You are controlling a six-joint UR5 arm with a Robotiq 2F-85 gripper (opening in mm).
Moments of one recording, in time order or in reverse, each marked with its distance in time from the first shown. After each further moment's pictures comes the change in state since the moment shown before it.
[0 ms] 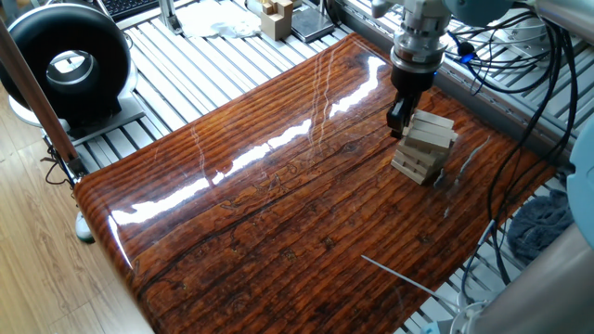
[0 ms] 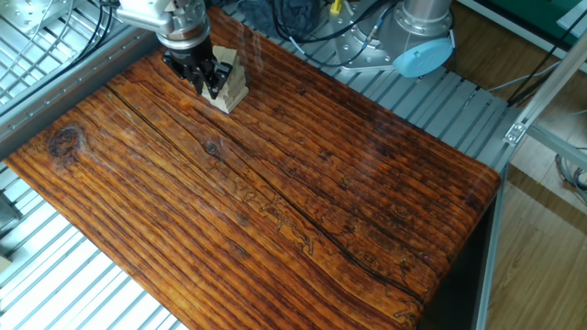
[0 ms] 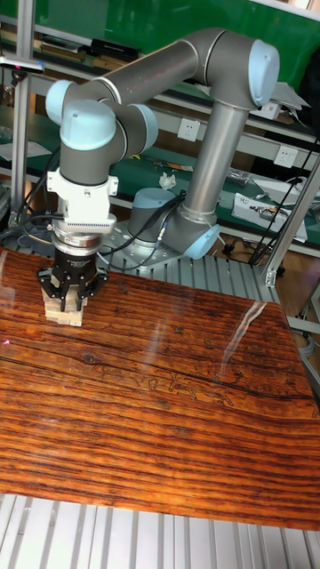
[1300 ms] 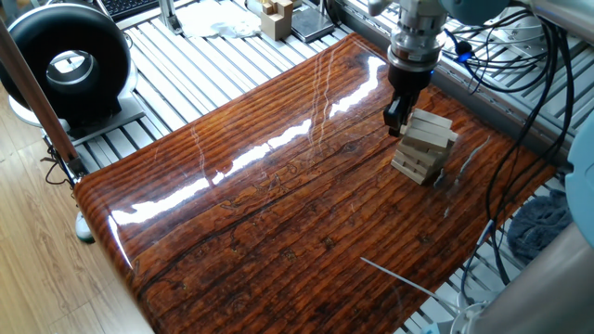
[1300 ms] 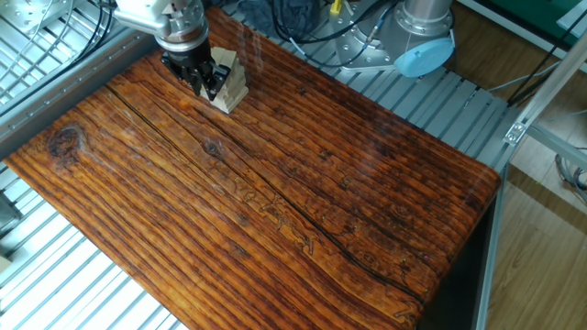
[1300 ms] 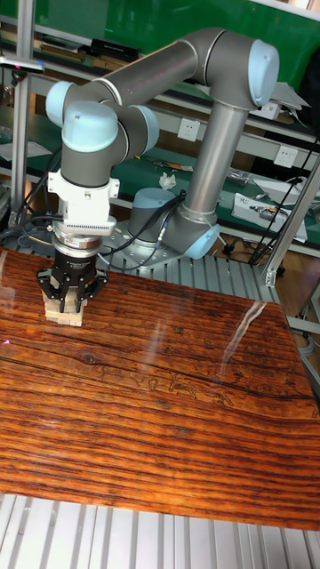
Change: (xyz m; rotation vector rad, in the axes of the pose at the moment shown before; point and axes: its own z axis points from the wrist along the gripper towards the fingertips) arm -0.003 -0.003 0.001 0.012 0.005 0.023
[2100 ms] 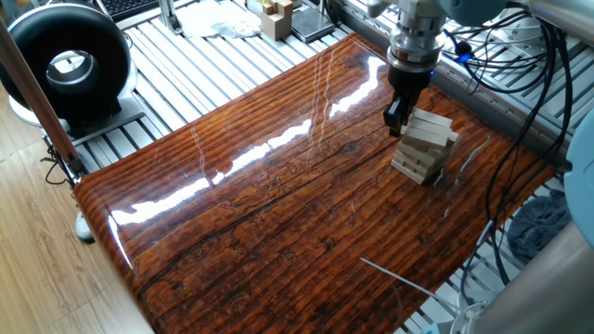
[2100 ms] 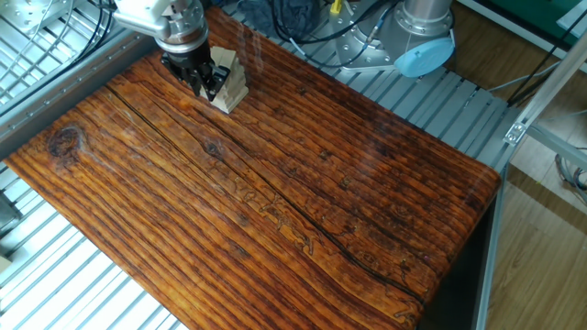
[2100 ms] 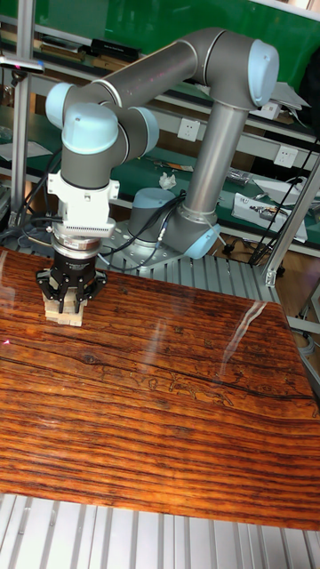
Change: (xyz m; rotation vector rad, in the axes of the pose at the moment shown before) arm -0.001 -0.002 0.002 0.006 0.003 0.004
